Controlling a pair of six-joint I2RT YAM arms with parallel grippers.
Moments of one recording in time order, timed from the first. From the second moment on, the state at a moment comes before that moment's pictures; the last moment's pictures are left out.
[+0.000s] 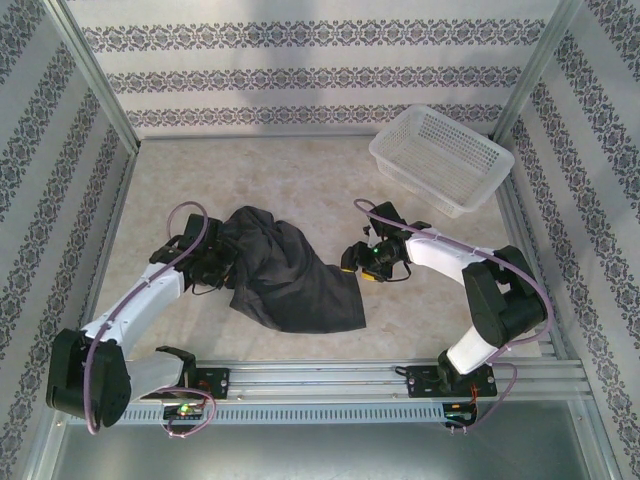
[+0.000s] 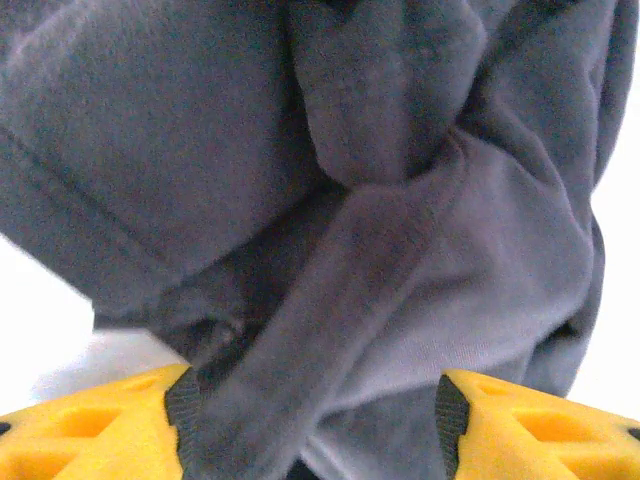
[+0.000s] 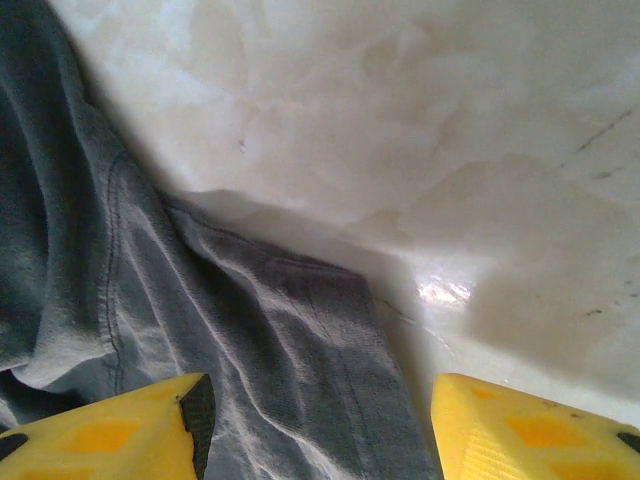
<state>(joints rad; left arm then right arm) -0.25 1.15 0.75 -0.65 0.10 -1.21 0.45 1.61 0.89 -0.51 -0.43 0.70</state>
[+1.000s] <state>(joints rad) -0.72 1.45 0.75 -0.65 0.25 -1.56 0.46 1.61 0.90 -0.52 -0.43 0.70</state>
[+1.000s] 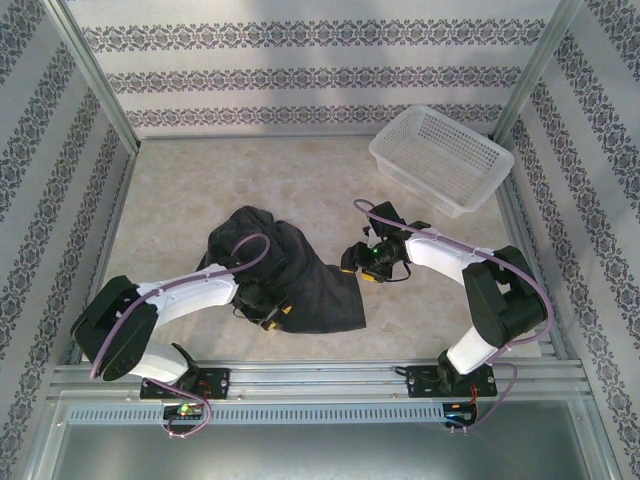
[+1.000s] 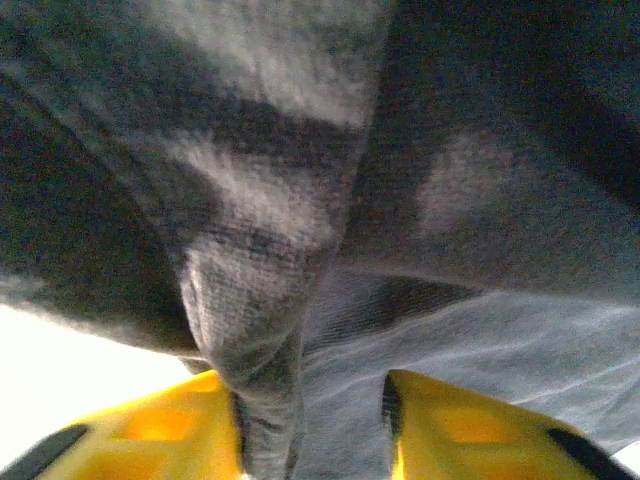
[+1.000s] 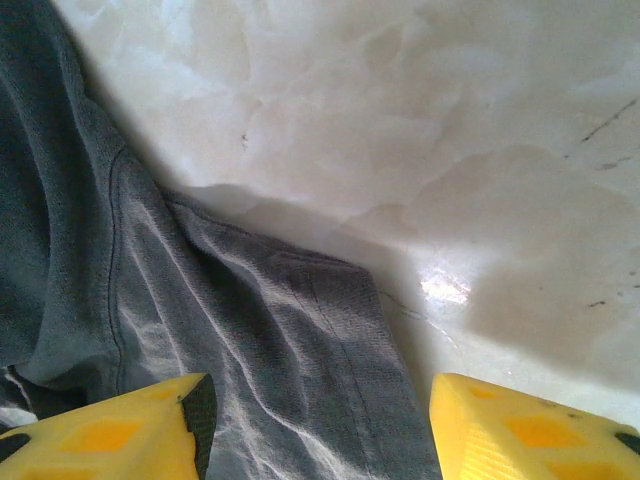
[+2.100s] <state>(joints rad) -0.65 0.59 0.69 -1.16 -0.43 -1.67 0.68 2.11 1.39 -0.24 -0.44 0.97</state>
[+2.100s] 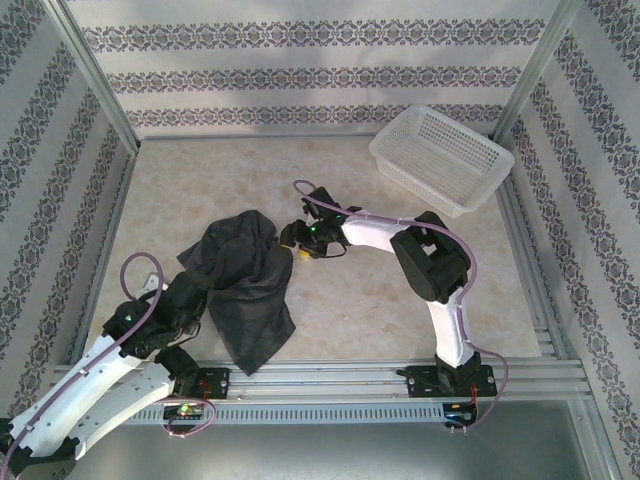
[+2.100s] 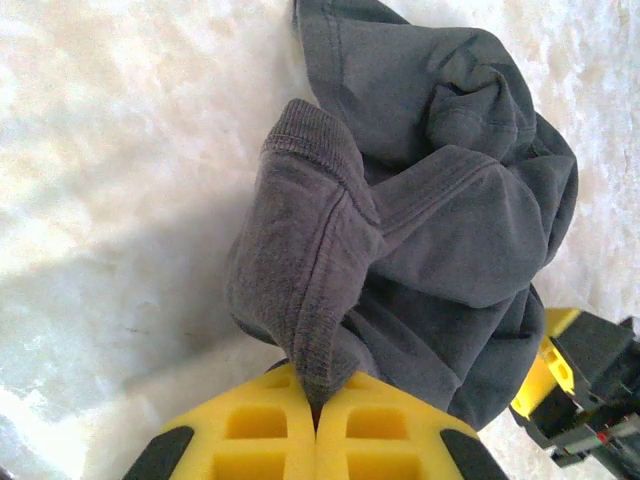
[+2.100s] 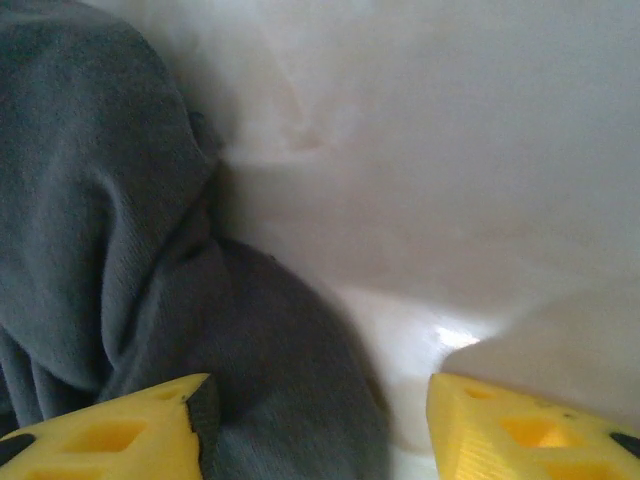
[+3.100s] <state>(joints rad) -0.21 1.24 1.37 -0.43 -0.13 -1.10 0.43 1.56 1.79 -0.51 -0.16 0.67</state>
